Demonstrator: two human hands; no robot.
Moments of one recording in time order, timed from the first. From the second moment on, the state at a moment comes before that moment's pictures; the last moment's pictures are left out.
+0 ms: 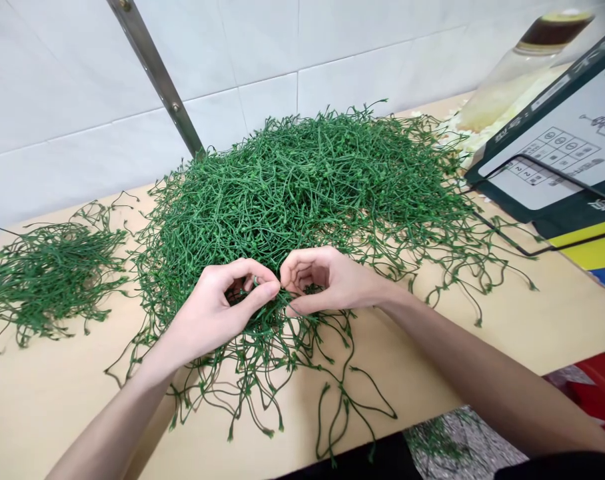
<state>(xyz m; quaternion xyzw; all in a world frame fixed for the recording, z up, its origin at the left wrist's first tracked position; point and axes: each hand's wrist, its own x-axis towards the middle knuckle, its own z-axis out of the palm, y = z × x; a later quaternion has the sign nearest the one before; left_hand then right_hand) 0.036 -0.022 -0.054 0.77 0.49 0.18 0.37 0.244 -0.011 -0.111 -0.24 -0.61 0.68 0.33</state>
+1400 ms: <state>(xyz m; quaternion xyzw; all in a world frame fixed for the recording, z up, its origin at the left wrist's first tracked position) 0.037 -0.025 -0.050 0.78 0.48 0.12 0.38 0.247 -0.009 -0.105 -0.26 -0.62 0.67 0.31</state>
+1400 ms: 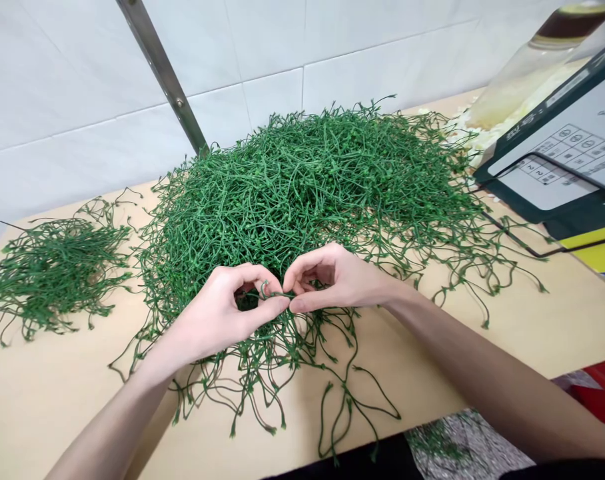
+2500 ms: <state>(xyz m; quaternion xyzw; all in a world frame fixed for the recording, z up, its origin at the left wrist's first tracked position) 0.035 -0.025 -0.057 0.82 0.44 0.06 0.35 0.245 -0.014 -0.104 -0.27 -0.62 0.68 0.28</state>
